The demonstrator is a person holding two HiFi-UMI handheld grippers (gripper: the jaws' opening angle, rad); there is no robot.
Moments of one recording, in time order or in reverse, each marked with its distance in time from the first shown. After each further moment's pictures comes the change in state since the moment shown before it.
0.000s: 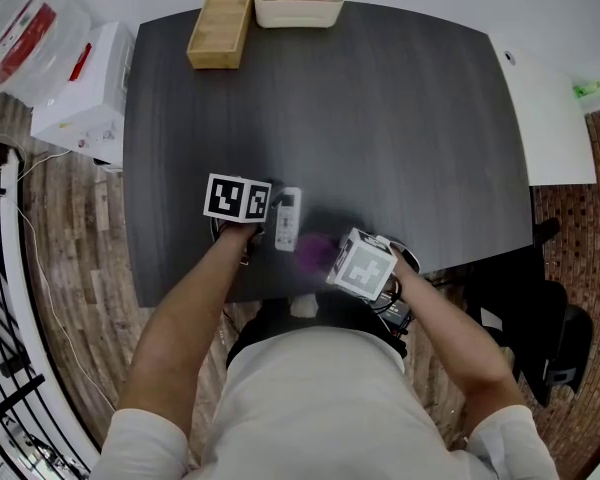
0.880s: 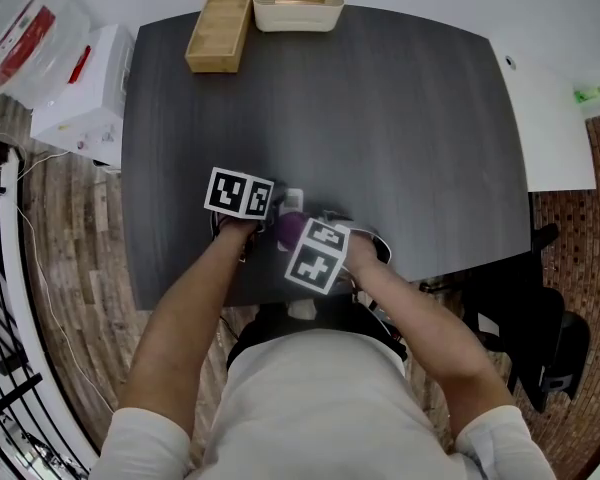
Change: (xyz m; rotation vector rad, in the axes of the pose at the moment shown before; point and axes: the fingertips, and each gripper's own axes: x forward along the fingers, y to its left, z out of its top) left arm 0.011 -0.008 0.011 0.042 0.034 -0.034; right arm 0.015 -0.036 0.048 -0.135 0.086 -0.190
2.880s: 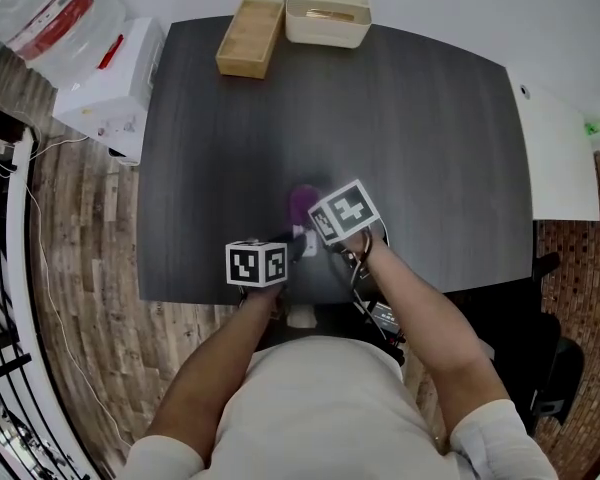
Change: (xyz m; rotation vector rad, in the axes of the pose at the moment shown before) left arm -0.016 -0.042 -0.083 -0.309 -0.192 0.005; right arm 0.006 -0.071 0.022 0.587 -0.232 0.078
